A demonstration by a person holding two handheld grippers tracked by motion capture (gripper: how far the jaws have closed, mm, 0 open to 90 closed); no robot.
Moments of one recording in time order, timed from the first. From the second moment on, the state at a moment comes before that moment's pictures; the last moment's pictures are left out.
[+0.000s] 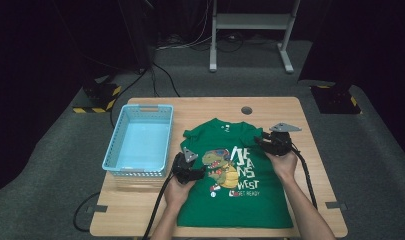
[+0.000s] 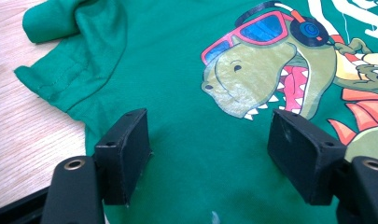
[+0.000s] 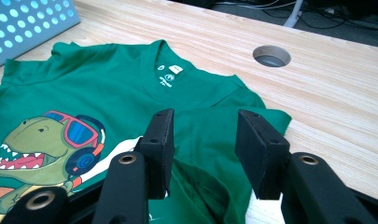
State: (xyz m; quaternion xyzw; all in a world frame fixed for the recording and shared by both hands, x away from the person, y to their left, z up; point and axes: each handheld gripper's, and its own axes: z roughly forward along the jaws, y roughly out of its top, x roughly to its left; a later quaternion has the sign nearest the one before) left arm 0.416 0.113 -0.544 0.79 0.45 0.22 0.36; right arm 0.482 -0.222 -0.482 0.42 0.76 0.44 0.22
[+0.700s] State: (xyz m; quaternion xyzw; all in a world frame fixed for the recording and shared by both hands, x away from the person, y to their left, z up) left arm 0.416 0.113 -0.544 0.79 0.45 0.22 0.36; right arm 0.469 -0.248 -0.473 0.44 0.74 0.45 0.23
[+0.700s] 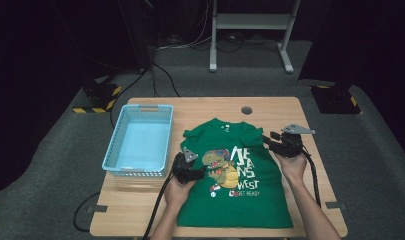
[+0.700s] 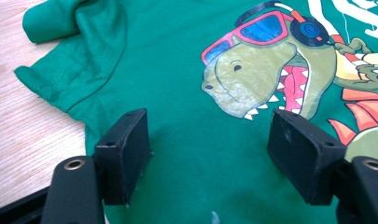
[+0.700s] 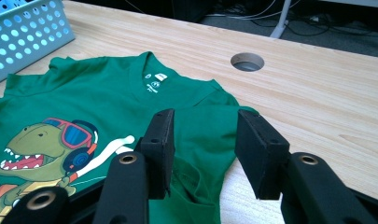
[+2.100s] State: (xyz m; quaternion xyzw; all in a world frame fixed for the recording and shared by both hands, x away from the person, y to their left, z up) left arm 0.416 0.113 -0.544 0.79 0.45 0.22 0.36; right arm 0.432 -0.285 -0.476 0.45 0.72 0.48 0.24
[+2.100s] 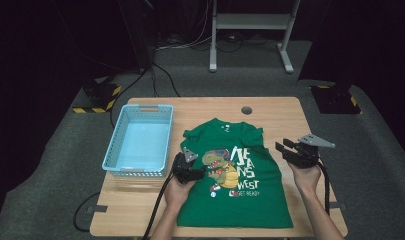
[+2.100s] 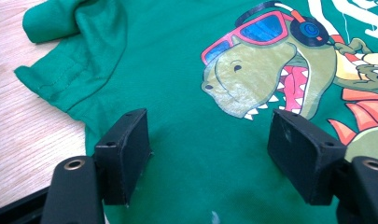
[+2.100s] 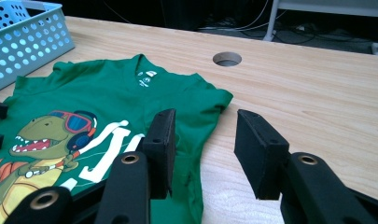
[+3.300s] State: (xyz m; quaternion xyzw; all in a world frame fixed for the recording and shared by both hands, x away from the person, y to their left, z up) left arm 0.415 0.112 -0.544 0.79 0.45 0.22 0.36; right arm 0.410 -0.290 -0.543 0.48 0.74 0.41 0.22
